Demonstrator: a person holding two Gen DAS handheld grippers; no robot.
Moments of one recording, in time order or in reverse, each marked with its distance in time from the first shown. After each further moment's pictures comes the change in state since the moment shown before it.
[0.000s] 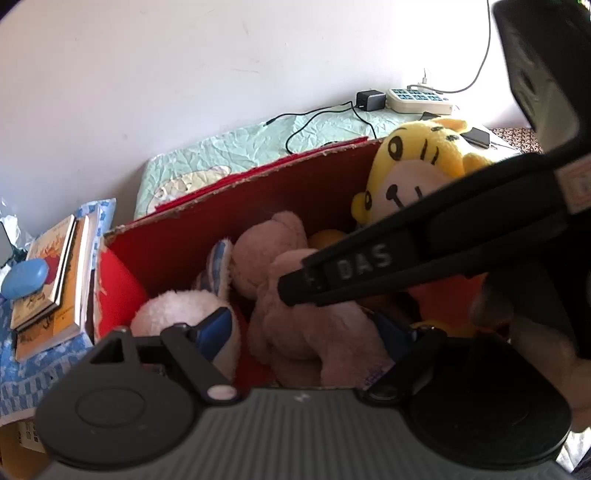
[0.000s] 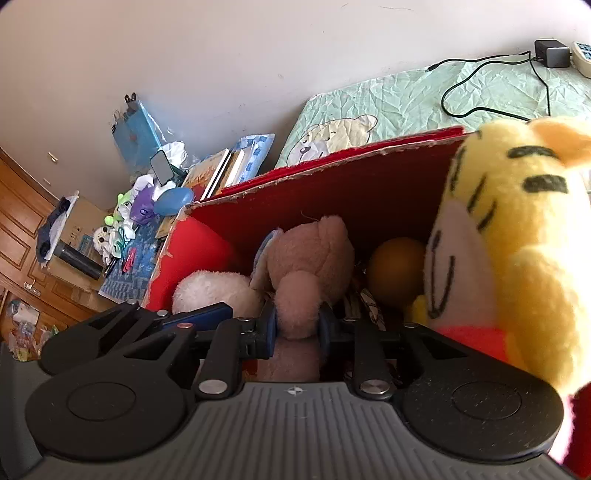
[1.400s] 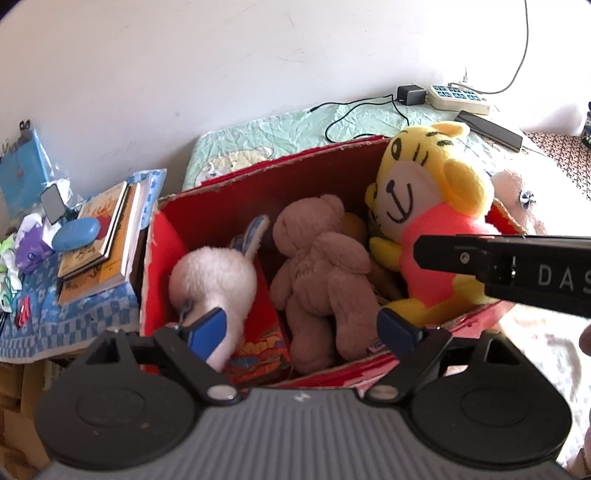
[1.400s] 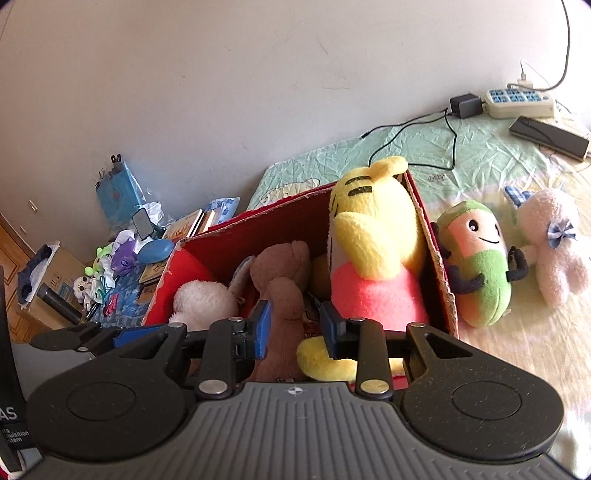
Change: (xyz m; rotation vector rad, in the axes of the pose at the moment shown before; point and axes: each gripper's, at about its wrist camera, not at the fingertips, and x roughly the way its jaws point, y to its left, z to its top) left arm -0.053 -0.031 -0.006 -0.101 0.062 0.171; right arm -0.090 0.004 -0.053 0.028 -0.250 -0.141
